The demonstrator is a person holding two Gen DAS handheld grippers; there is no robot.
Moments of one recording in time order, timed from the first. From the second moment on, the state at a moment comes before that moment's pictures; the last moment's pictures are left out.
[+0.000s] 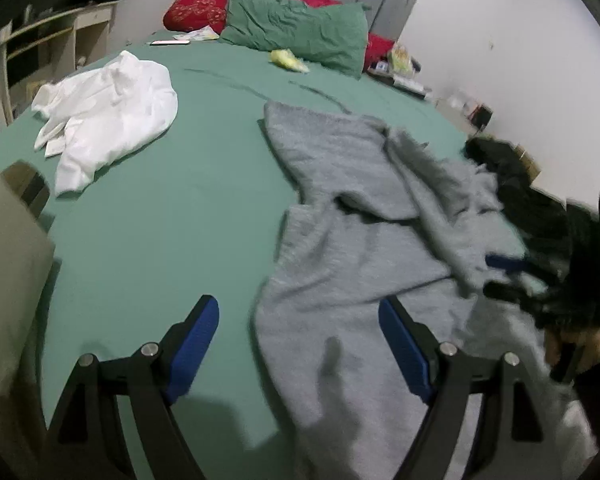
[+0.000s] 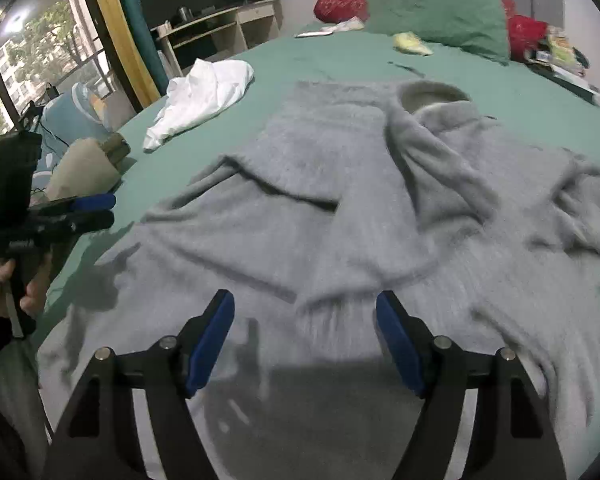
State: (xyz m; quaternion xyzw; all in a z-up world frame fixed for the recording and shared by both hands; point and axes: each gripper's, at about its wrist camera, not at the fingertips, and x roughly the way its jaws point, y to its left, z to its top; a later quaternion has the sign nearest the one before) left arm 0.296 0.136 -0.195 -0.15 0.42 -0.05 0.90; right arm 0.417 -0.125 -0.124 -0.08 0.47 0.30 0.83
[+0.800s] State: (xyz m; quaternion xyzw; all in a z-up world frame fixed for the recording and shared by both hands) left arm 0.151 0.094 -0.244 -0.15 0.48 -0.03 0.86; right arm 0.192 -0.430 -0.140 0.11 0.49 0.05 0.86
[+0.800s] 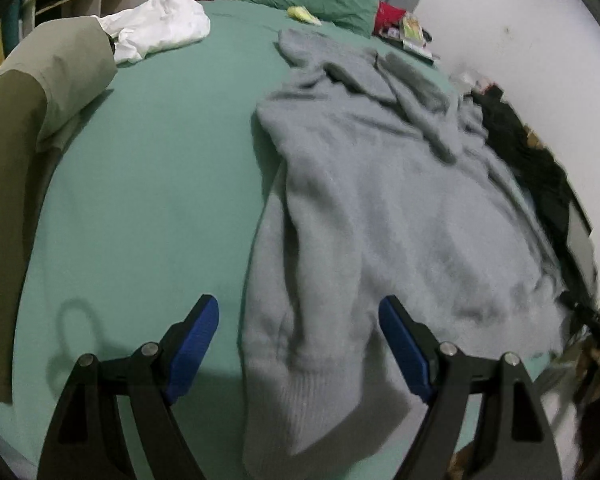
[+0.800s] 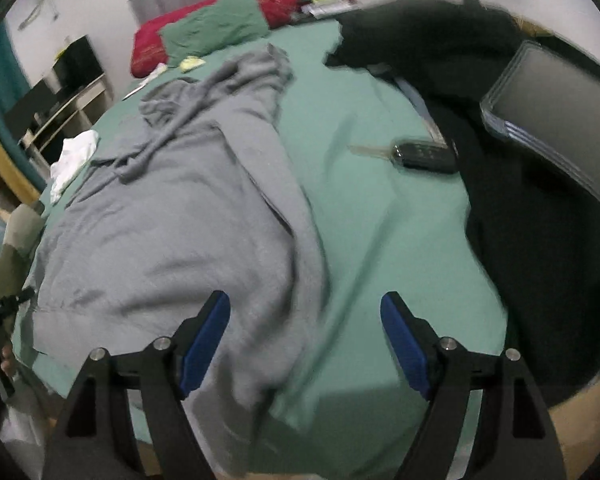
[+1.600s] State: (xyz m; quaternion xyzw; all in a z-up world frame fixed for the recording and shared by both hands) left arm 0.104 0.064 -0.190 -0.11 0.42 -0.08 0.90; right arm 0.129 -0.375 -0.105 0.14 0.41 0.13 0.89
